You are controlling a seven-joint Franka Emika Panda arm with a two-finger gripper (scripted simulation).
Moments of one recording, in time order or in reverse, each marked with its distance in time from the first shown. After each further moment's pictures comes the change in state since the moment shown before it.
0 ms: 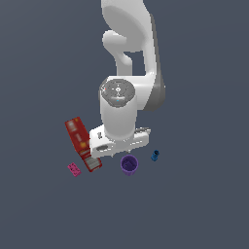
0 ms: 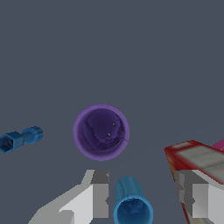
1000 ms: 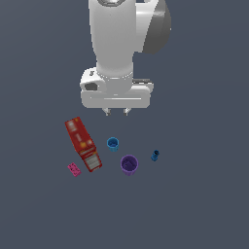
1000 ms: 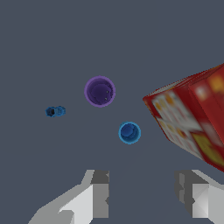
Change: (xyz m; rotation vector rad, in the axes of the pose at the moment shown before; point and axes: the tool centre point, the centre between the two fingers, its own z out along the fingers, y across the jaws) arm -0.085 -0.012 -0.131 -0.004 -0.025 0.265
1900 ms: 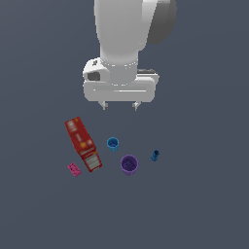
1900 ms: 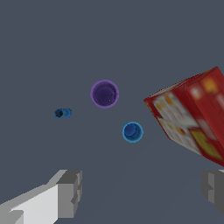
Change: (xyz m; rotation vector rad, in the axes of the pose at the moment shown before) arm -0.005 -0.011 -0.021 0.004 0.028 0.011
